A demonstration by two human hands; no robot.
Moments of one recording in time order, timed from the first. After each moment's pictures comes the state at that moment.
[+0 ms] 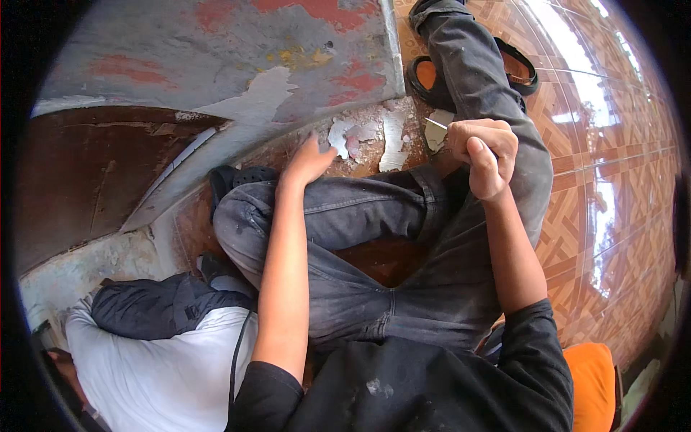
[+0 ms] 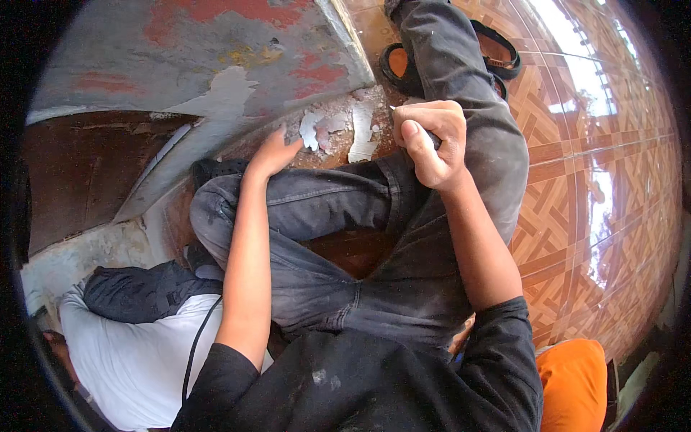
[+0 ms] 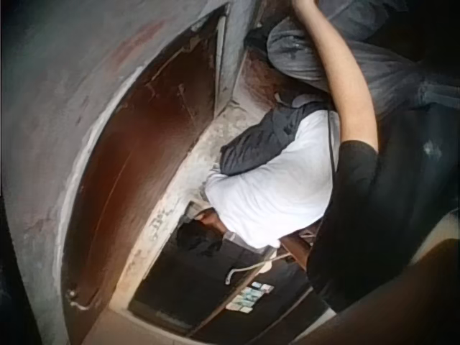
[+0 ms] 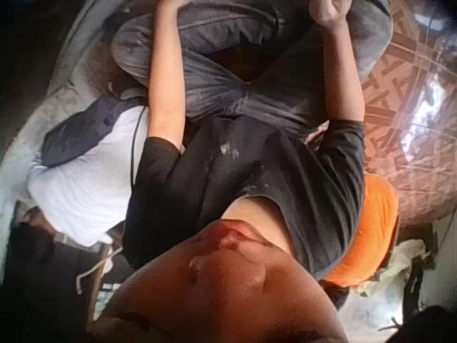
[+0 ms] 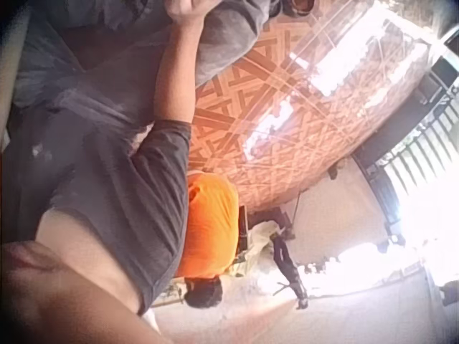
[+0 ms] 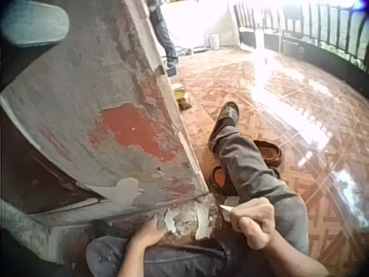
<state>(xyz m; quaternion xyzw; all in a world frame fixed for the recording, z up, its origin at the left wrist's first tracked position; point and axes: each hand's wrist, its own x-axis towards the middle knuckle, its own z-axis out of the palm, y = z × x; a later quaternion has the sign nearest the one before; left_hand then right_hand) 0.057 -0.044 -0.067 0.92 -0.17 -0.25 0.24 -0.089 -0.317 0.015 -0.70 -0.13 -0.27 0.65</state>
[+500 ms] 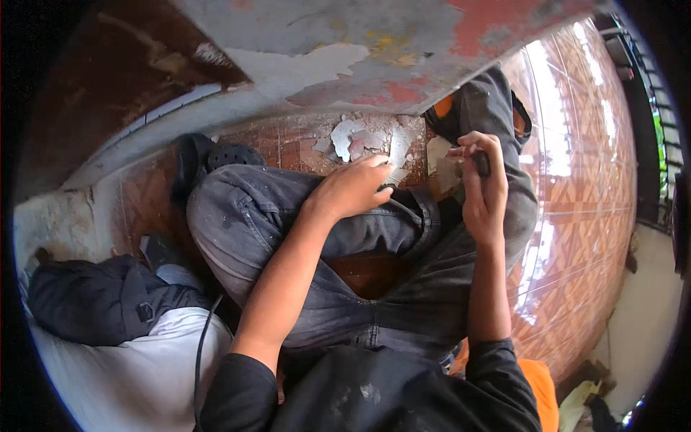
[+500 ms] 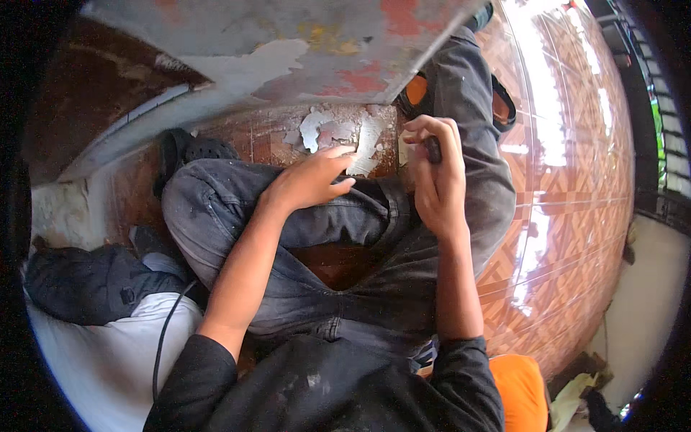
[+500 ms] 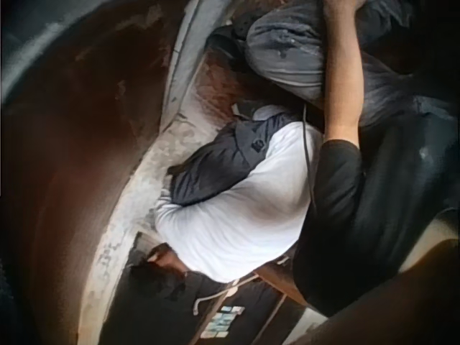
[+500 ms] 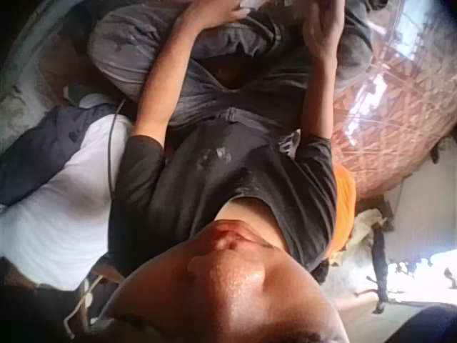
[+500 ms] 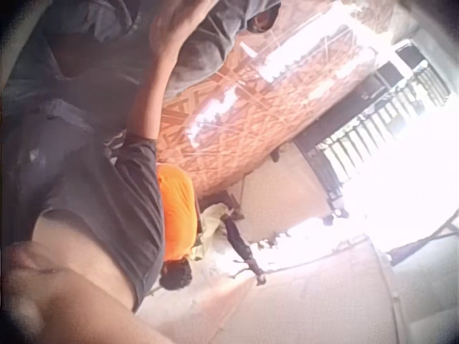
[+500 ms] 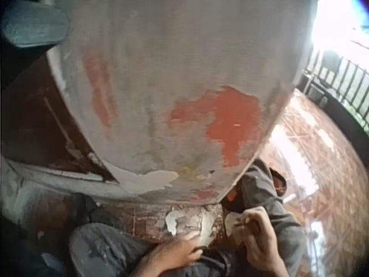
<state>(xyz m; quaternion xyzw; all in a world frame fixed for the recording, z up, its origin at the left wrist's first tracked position) 0.008 -0.073 -0.046 0.81 -0.40 -0.29 0.31 -0.070 -0.263 0.033 -0.82 0.02 -0.20 0.53</state>
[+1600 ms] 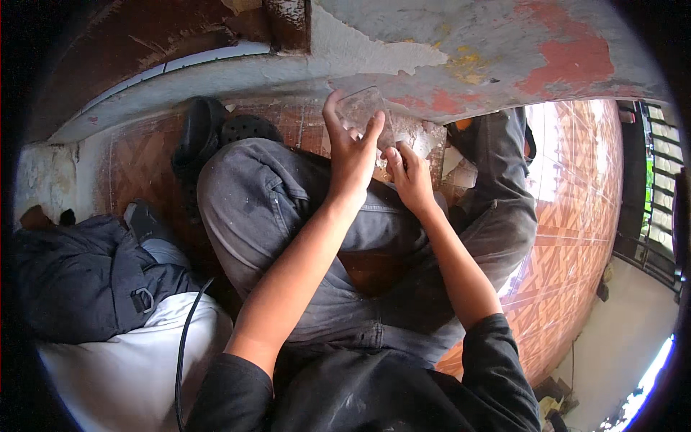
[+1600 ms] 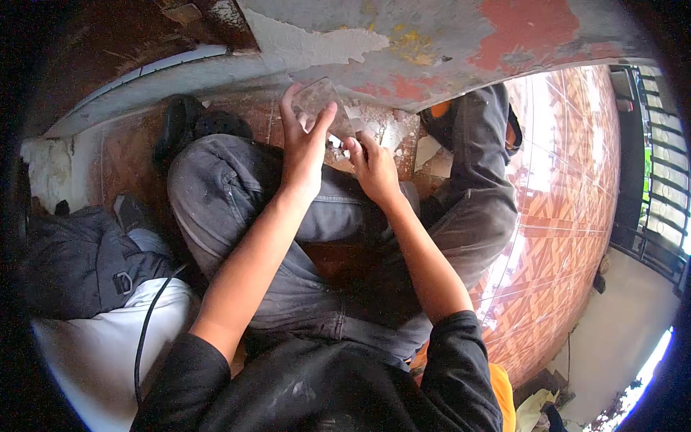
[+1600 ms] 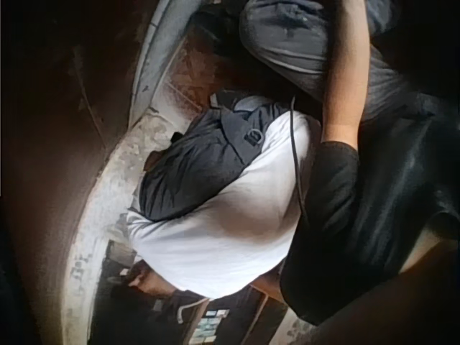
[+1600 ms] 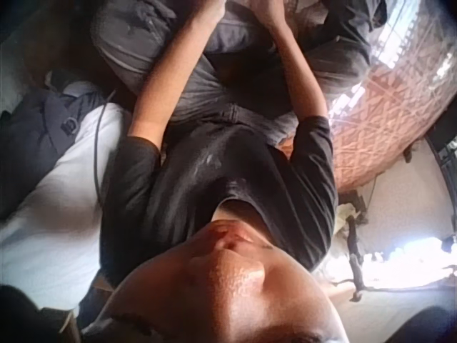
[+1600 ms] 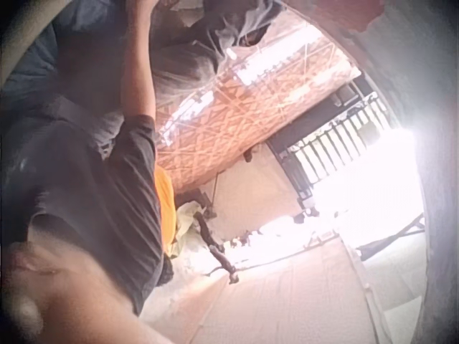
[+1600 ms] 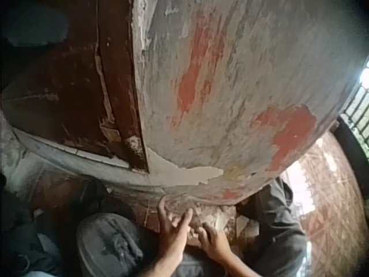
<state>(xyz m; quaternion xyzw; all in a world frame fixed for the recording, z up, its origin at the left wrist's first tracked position) 0.020 -0.069 -0.043 0.55 0.11 -0.04 0.83 -0.029 -0.195 -0.079 -0.89 0.05 0.03 0.45</state>
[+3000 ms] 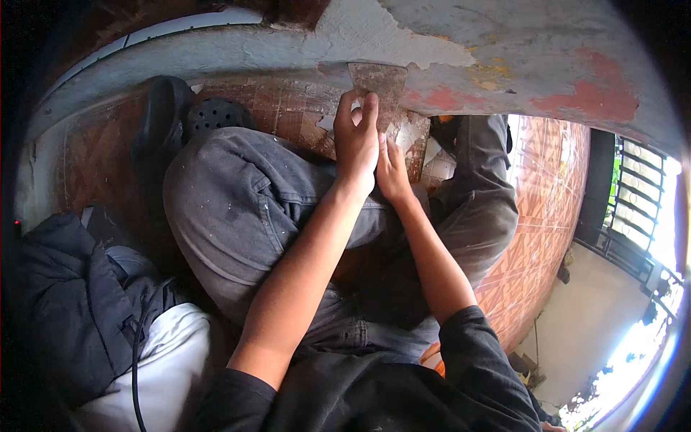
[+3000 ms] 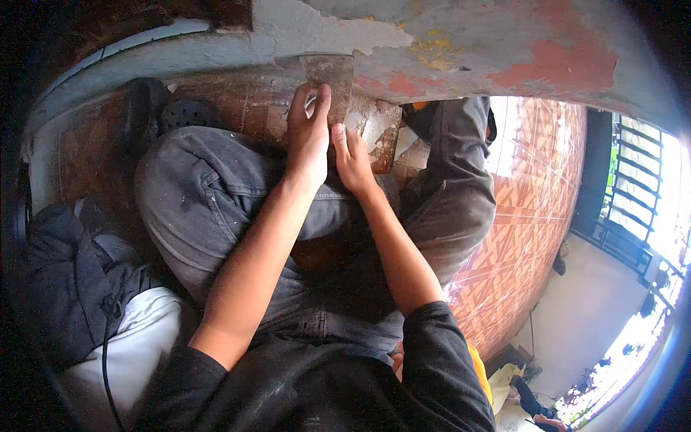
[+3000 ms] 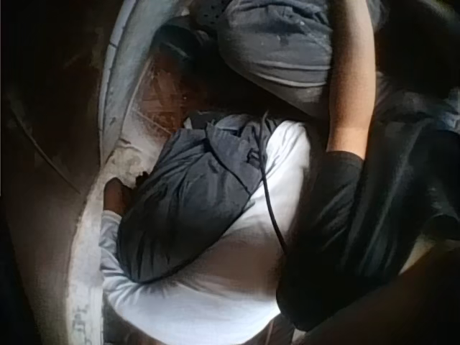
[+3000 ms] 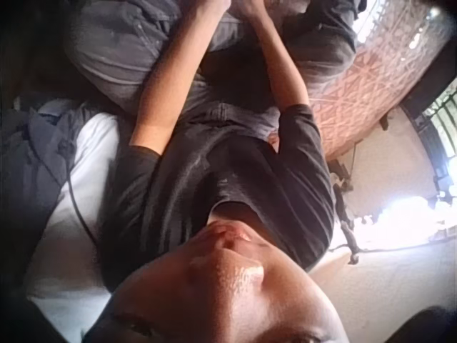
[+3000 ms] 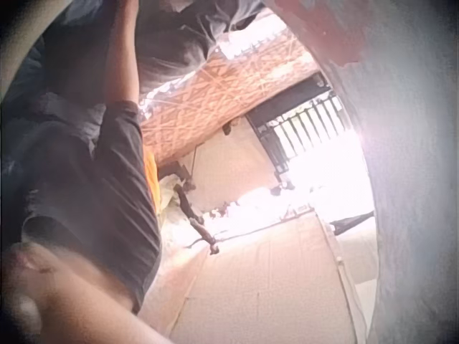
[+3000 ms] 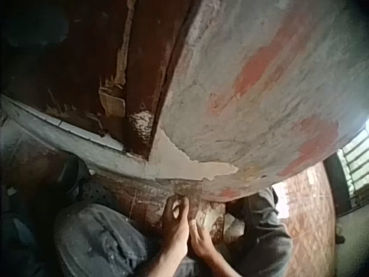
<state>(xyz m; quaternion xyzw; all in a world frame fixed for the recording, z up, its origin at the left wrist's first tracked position) 0.028 -0.089 -0.065 0.45 0.20 -0.08 0.87 -0.020 -0.187 -0.113 -0.87 0.08 0.04 0.49</state>
